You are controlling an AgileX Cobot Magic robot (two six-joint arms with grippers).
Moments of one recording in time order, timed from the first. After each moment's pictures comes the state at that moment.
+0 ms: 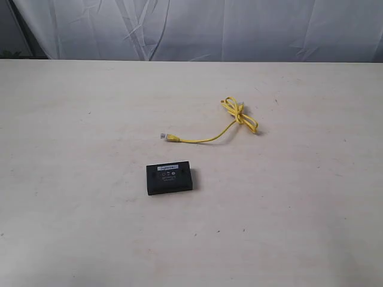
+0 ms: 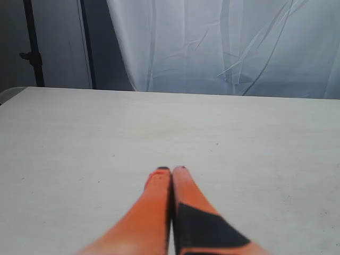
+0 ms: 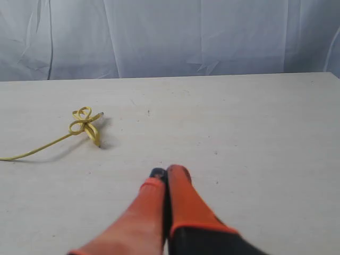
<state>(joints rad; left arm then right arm) 0.04 0.01 0.00 -0.02 0.23 -0.02 0.06 0.01 0.00 0.01 0.31 0.05</state>
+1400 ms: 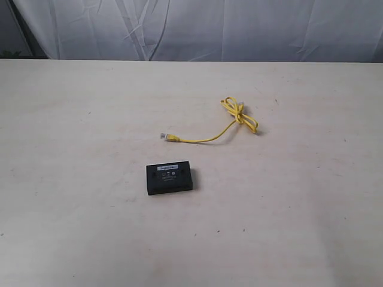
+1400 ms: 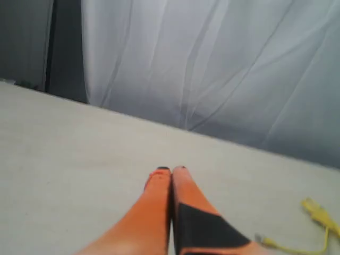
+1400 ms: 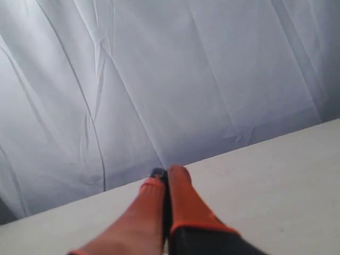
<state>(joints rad) 0.04 0.41 -0.37 -0.41 0.26 0.10 0.06 0.01 0.00 0.32 0.02 0.06</state>
